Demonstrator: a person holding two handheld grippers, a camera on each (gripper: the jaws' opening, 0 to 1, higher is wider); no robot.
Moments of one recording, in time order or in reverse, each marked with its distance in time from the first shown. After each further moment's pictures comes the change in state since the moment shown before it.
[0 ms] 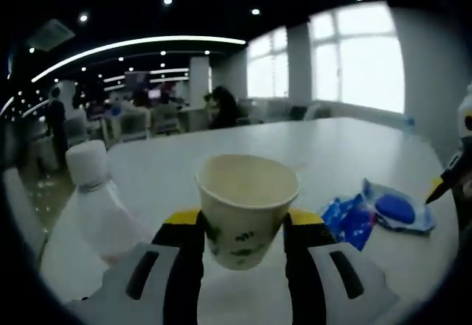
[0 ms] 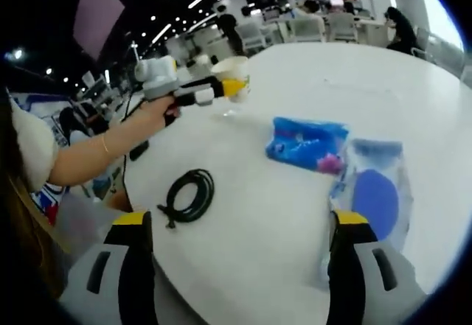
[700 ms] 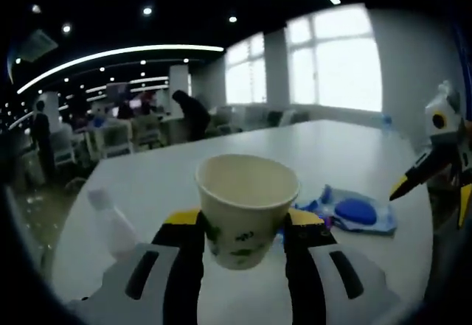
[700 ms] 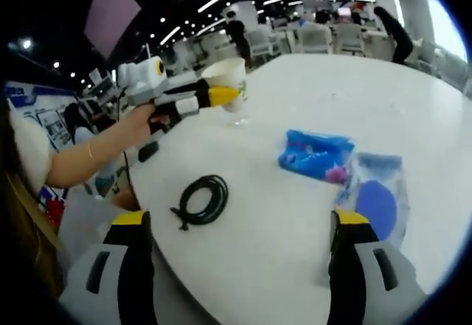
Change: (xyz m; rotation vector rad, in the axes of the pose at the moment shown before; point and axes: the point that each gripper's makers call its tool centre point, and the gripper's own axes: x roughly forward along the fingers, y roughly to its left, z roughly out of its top) left arm -0.052 -0.042 0.036 0.053 -0.031 -0.111; right arm -0.016 0.022 0.012 -0.053 -0.042 0.014
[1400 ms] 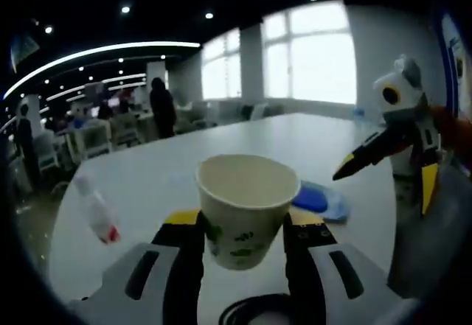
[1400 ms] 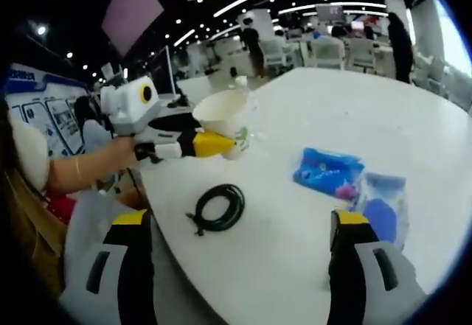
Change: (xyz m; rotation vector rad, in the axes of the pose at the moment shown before) left arm -0.056 -0.071 -0.003 0.034 0.036 -0.132; right arm -0.012 0.030 0.017 -0.078 -0.049 0.040
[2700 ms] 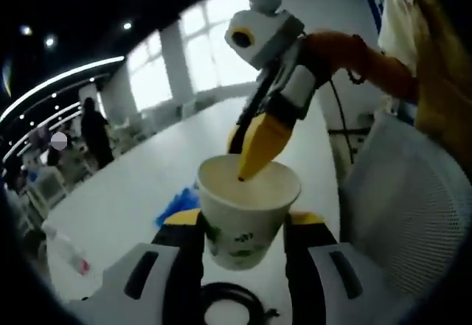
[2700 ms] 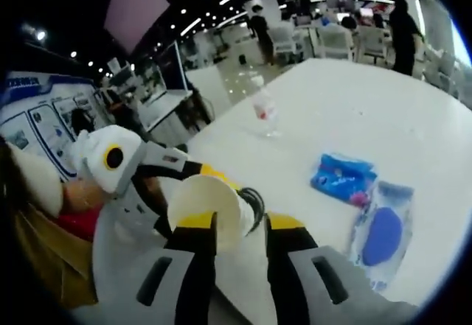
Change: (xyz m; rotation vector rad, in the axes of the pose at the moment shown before) left arm -0.042 -0.115 -0.006 0.223 0.052 -0.342; right arm -0.008 0.028 0.041 0.021 0.036 0.060
